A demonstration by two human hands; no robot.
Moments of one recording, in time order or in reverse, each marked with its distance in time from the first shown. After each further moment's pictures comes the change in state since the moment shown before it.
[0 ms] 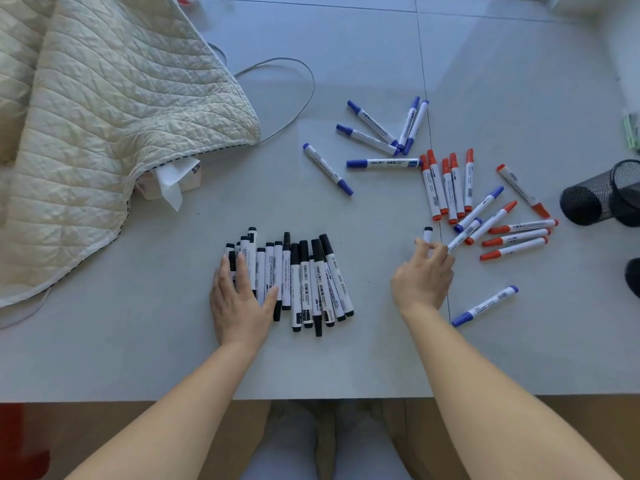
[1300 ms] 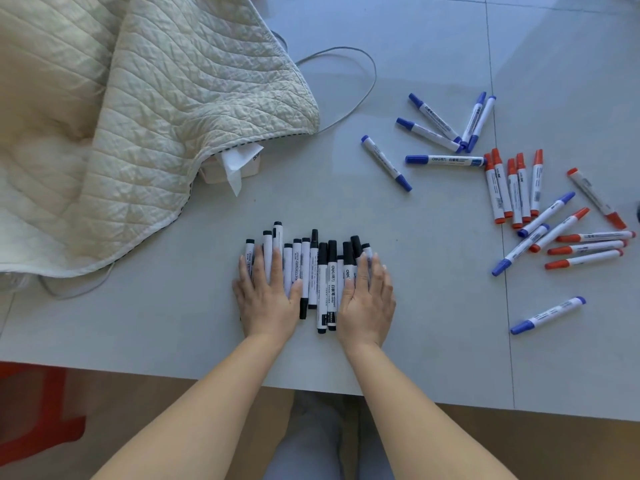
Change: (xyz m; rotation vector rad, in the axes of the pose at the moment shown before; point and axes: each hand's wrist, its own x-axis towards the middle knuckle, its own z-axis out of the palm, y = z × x) left_hand 0.005 -0.043 -0.007 0.101 -0.051 -0.002; right_hand -0.117 -0.097 0.077 0.132 -0.169 -0.211
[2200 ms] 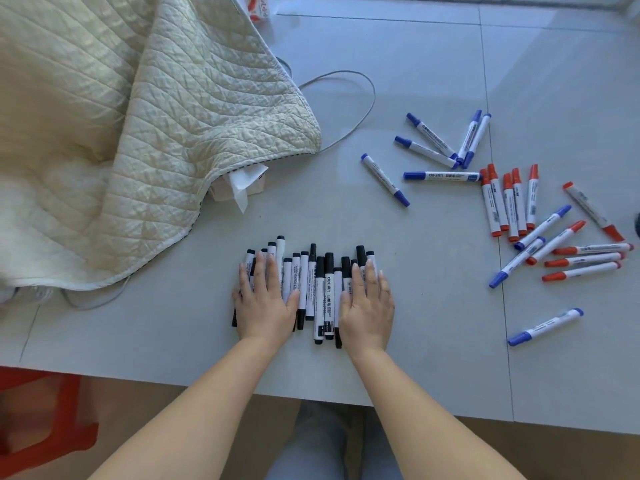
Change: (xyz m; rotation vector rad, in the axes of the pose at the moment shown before) left_hand 0.006 -0.002 -0.026 0.124 -0.096 0.006; right_hand 0.007 -0.002 -0.014 -0.017 -0.068 -0.086
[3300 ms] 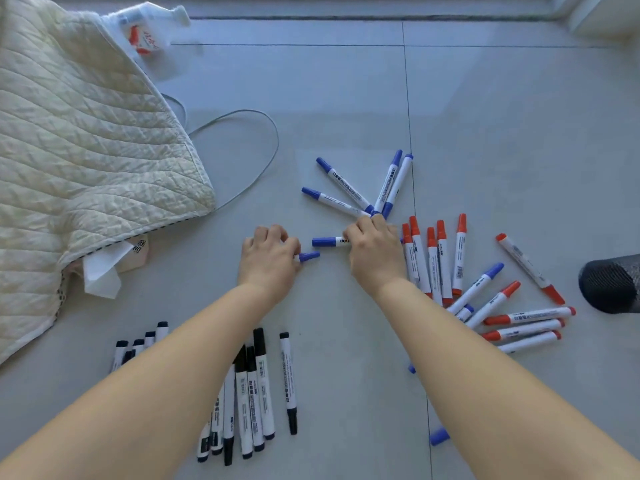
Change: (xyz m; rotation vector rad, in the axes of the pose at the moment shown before) left_hand 0.158 0.211 -0.047 0.164 0.034 0.344; right_hand 0.234 0.098 -0.142 -0.298 0.109 -0.412
